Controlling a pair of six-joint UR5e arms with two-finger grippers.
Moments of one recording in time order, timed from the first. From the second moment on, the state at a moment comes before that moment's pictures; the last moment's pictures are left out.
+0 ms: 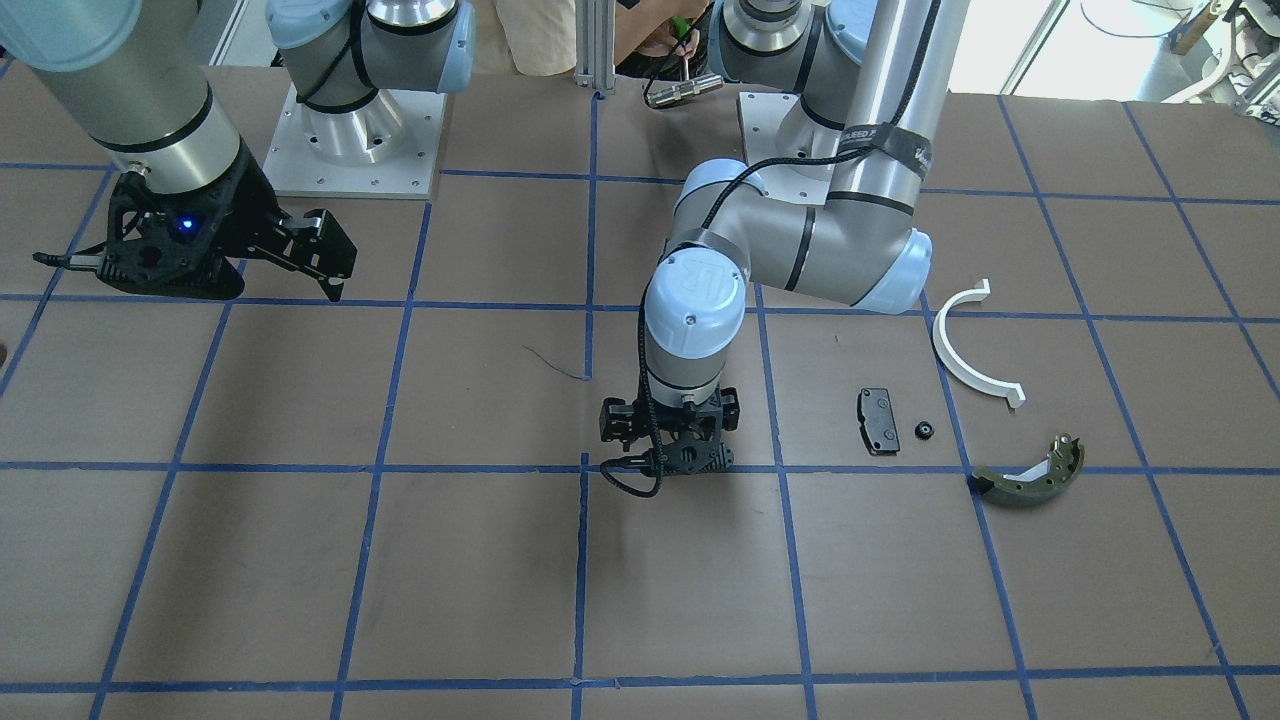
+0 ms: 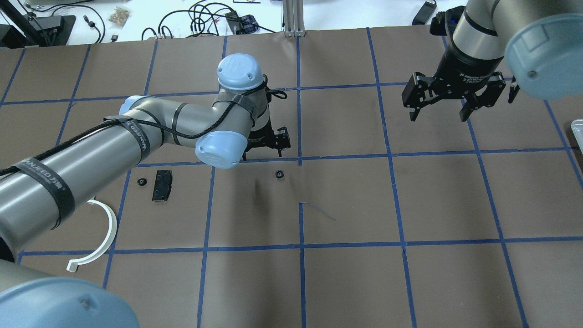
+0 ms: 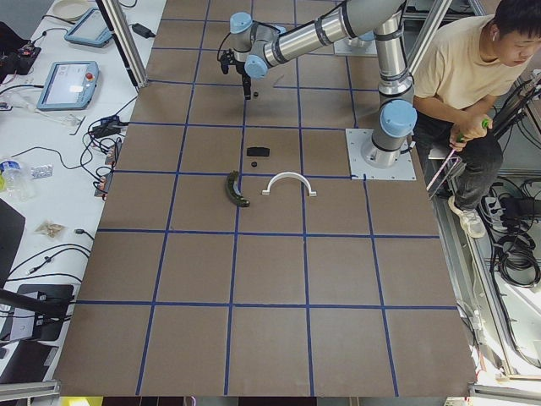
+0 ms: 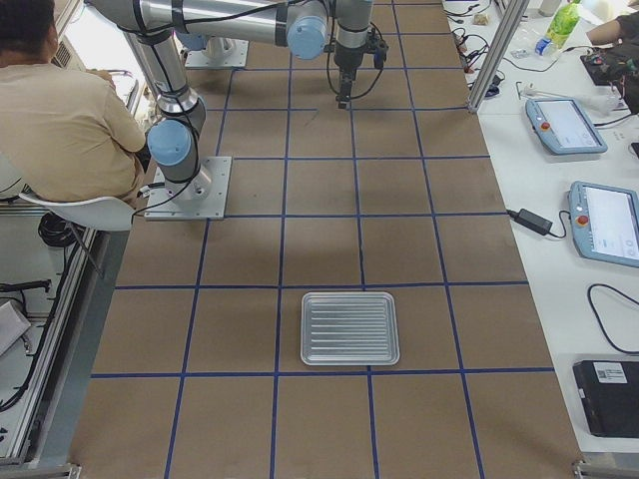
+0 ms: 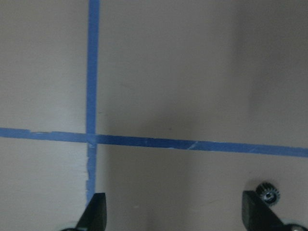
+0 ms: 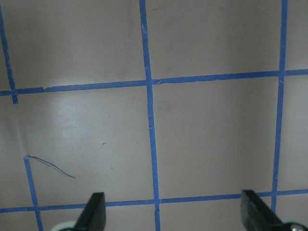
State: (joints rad) left arm -1.85 -2.03 -1.75 -0.97 1.58 -0.37; right arm 1.52 -1.54 1.65 -1.62 -1.57 0.01
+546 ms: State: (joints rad) left arm -1.88 -2.06 -1.78 -0.95 1.57 -0.34; right arm 1.52 -1.55 1.64 -1.62 -1.57 0.02
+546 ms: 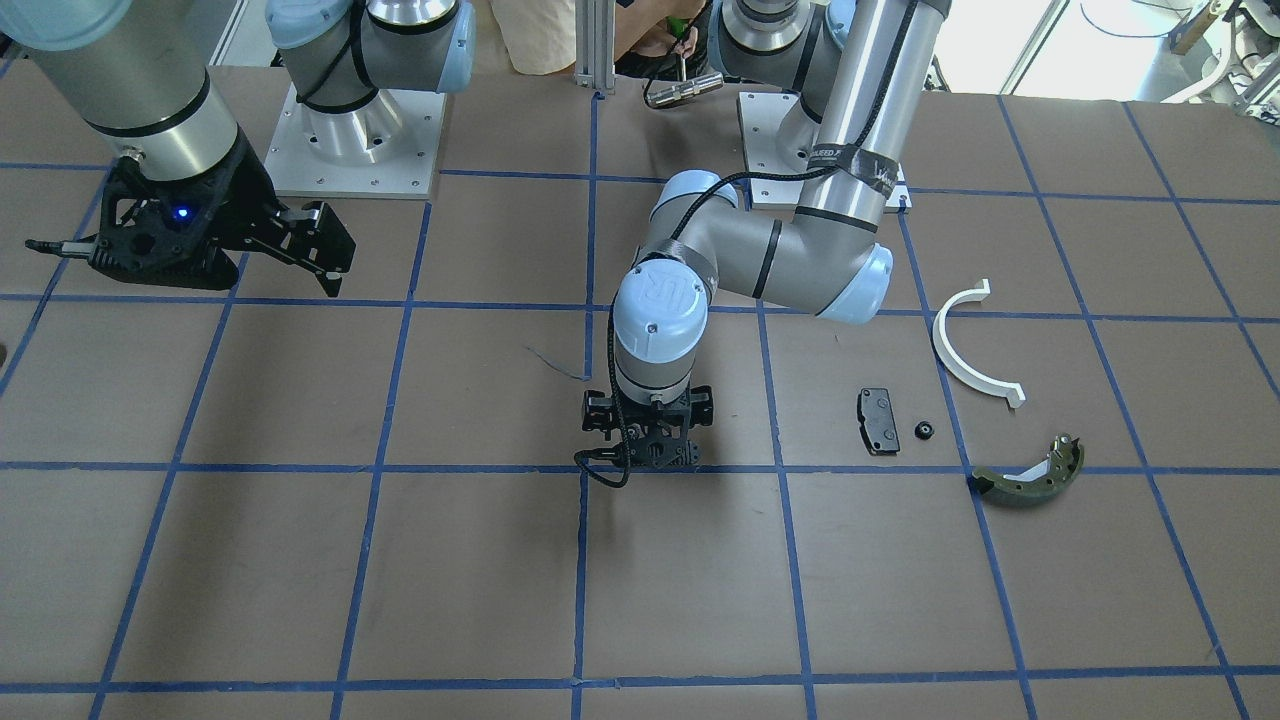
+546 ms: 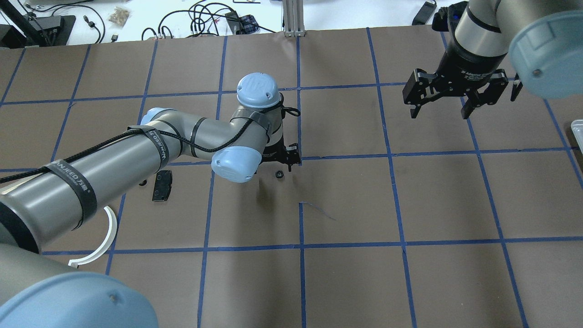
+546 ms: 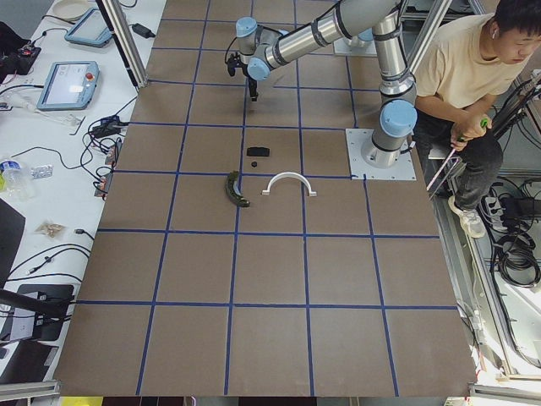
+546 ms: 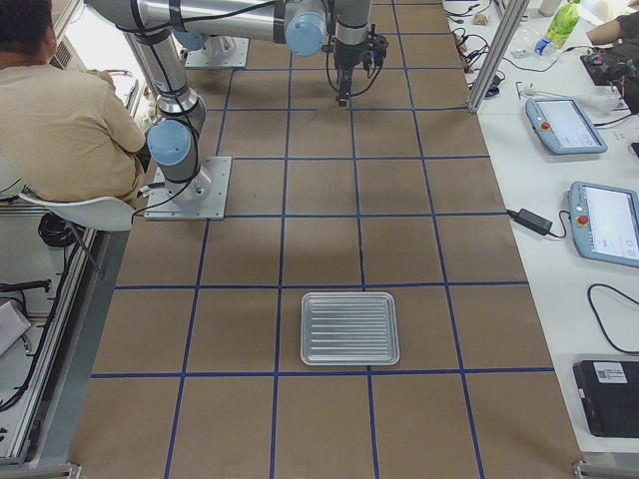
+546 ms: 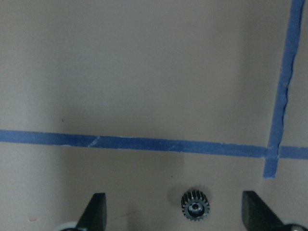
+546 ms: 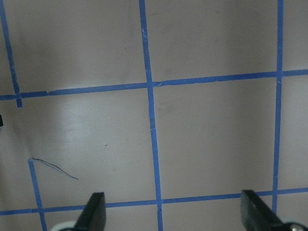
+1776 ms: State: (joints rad) left arm -1.90 -2.08 -1.77 -0.94 1.58 -0.33; right arm 1.56 -1.55 1.64 -1.62 -1.58 0.05
